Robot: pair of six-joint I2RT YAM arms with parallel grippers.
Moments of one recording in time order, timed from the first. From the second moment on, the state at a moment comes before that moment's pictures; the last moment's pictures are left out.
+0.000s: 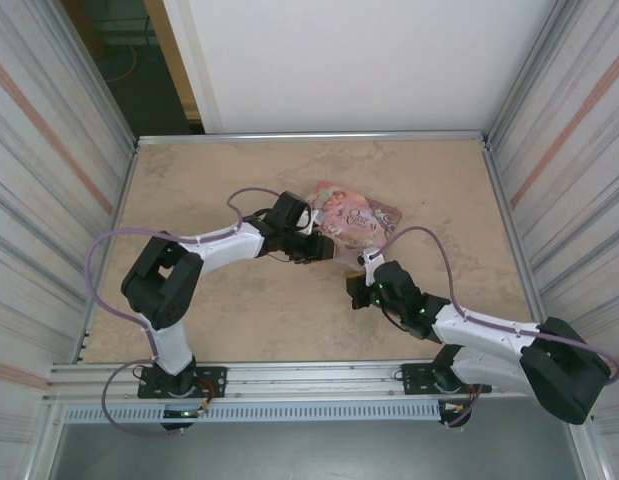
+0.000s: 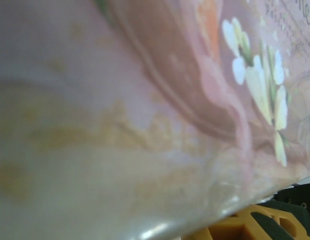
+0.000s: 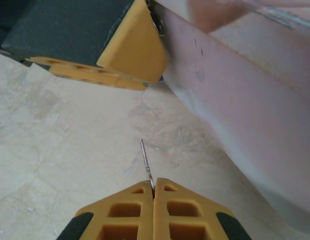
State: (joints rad) left arm -0.68 1.80 1.14 -0.25 0.56 -0.68; right arm 0.82 1.07 0.29 0.23 0.07 0.43
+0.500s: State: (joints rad) left arm -0.68 1.80 1.14 -0.25 0.56 -0.73; right arm 0.82 1.22 0.29 0.40 0.11 0.41
